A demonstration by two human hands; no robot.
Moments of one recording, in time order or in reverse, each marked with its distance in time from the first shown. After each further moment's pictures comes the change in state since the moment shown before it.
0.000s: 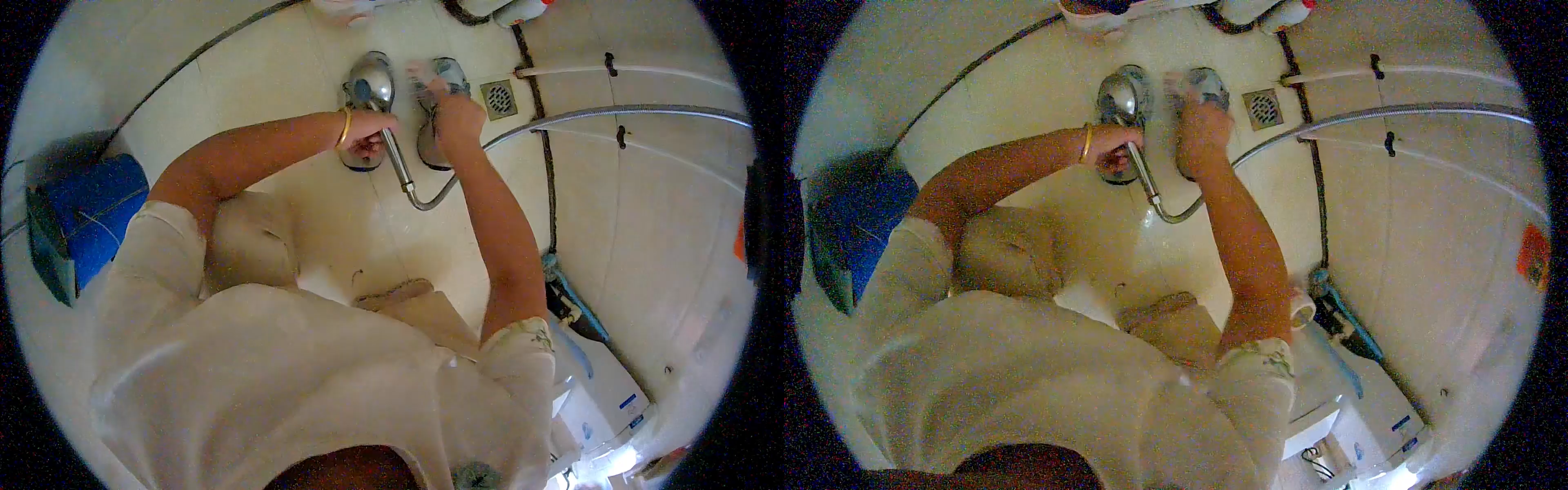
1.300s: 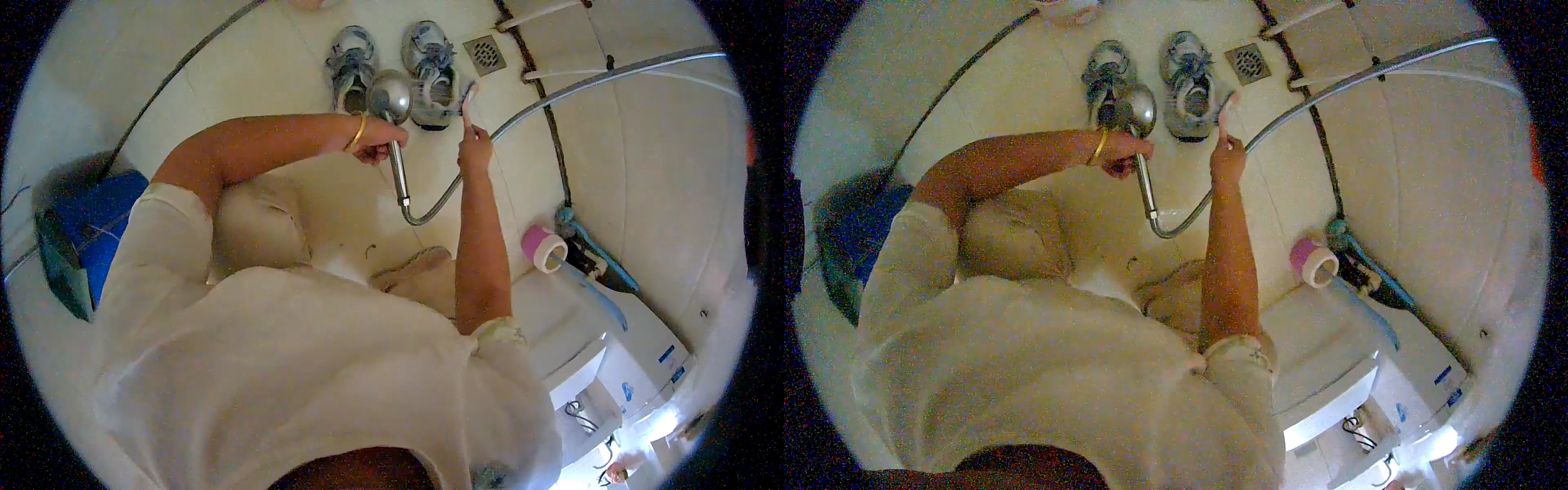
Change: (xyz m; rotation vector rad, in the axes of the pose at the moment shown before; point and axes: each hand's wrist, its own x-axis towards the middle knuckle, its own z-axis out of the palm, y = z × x) left_hand 0.023 0.058 0.011 0.426 -0.193 -0.243; right_hand -0.049 0.040 0.126 1.044 0.279 0.937
